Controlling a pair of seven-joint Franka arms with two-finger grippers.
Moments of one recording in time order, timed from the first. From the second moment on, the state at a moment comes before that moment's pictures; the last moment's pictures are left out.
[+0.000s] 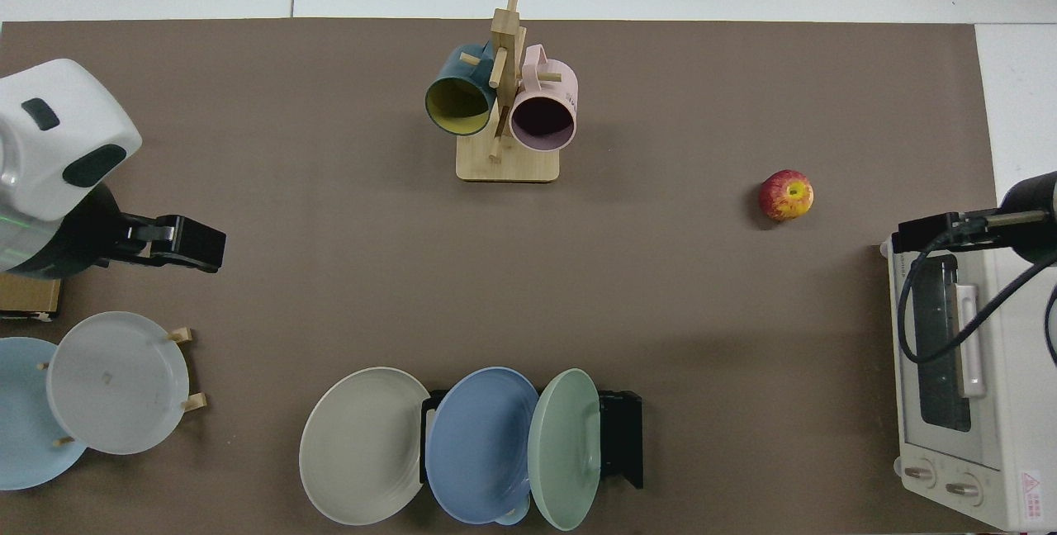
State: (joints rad) left arm 0.02 0.00 -0.21 -1.46 0.02 1.39 -0.09; right arm -0.01 -0.08 -0.05 -1.79 0.02 1.72 -0.07
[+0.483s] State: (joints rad) left arm 0.02 0.00 -0.21 -1.46 0.02 1.39 -0.09; right arm -0.01 -0.08 -0.05 -1.79 0.02 1.72 -0.07
